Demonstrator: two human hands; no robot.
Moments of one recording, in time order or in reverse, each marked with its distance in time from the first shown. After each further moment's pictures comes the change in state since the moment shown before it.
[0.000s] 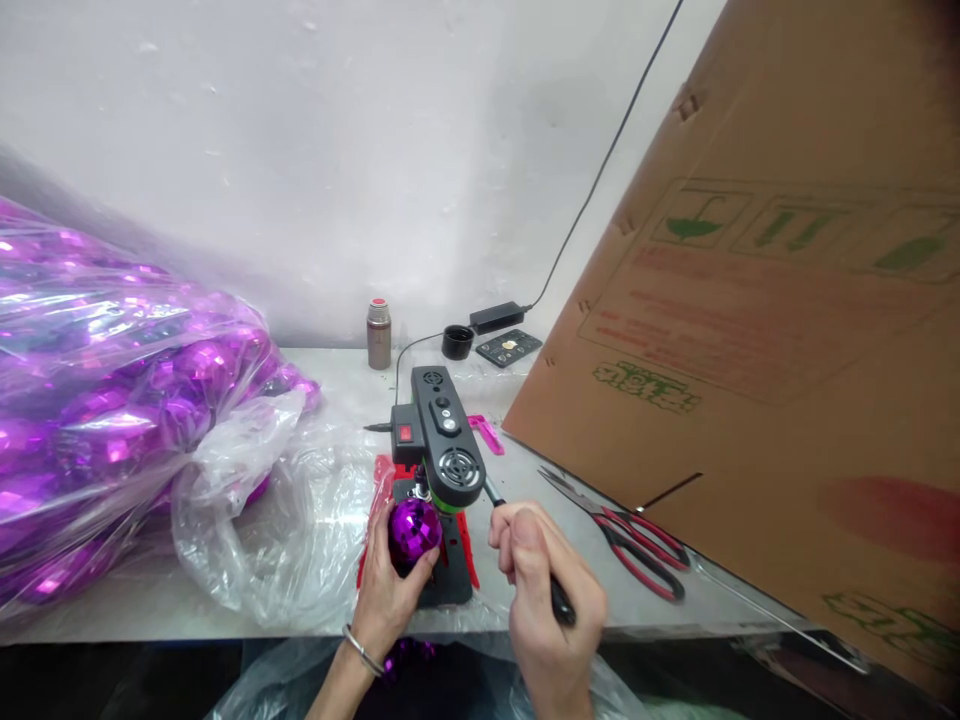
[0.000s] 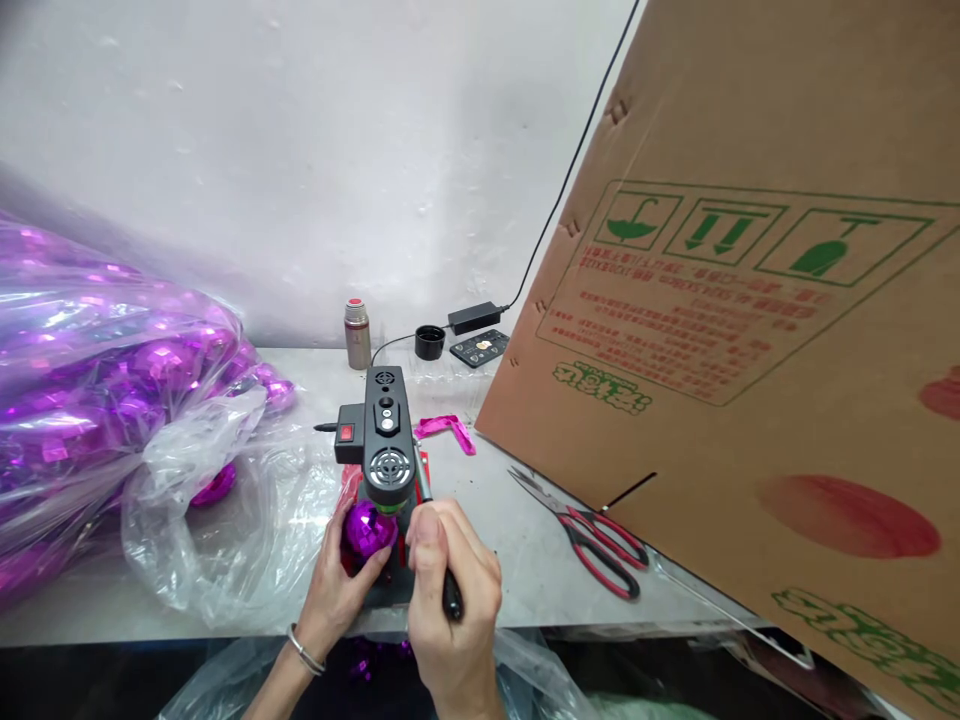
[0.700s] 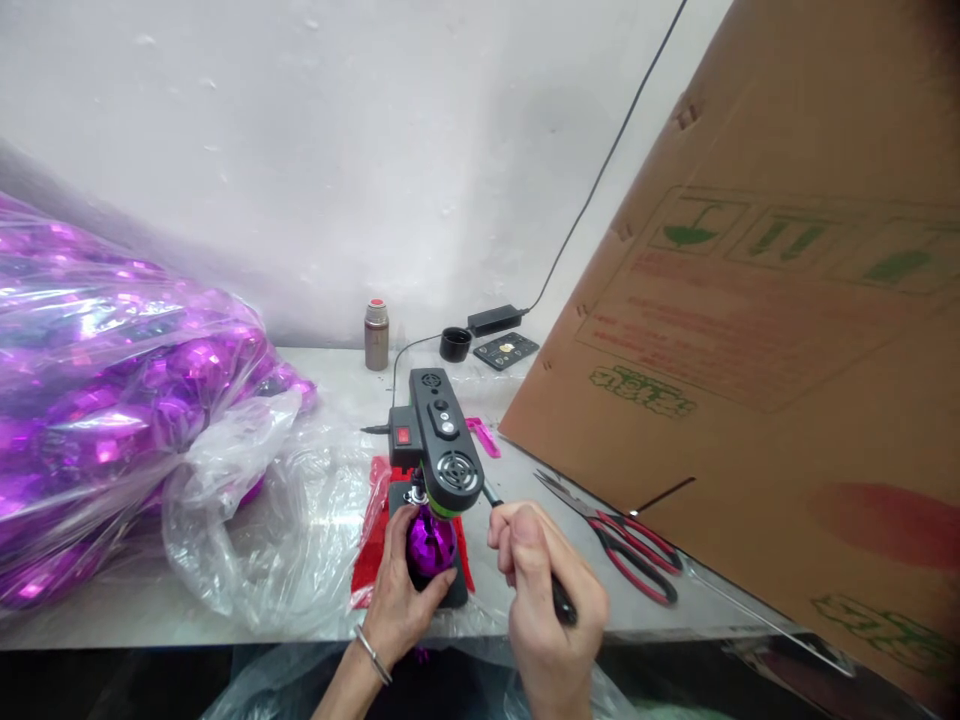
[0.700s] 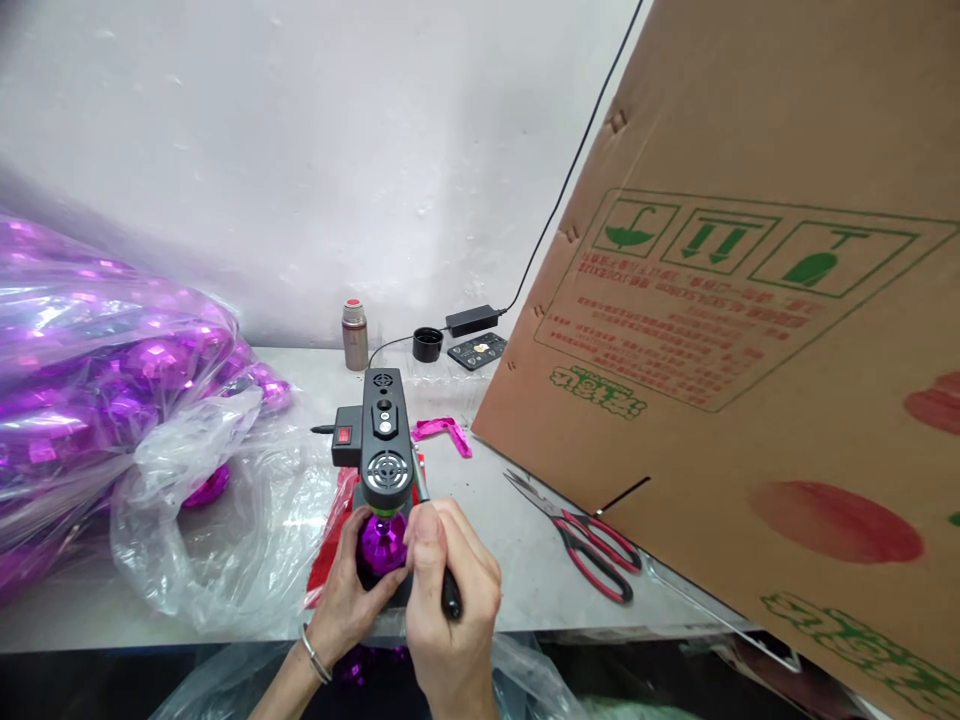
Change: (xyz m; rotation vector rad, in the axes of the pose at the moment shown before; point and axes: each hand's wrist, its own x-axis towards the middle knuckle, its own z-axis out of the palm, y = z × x) left_hand -0.007 0.005 0.013 -0.023 -0.201 0.079; right_hand 0.006 -0.004 0.001 -0.006 0.001 0.036
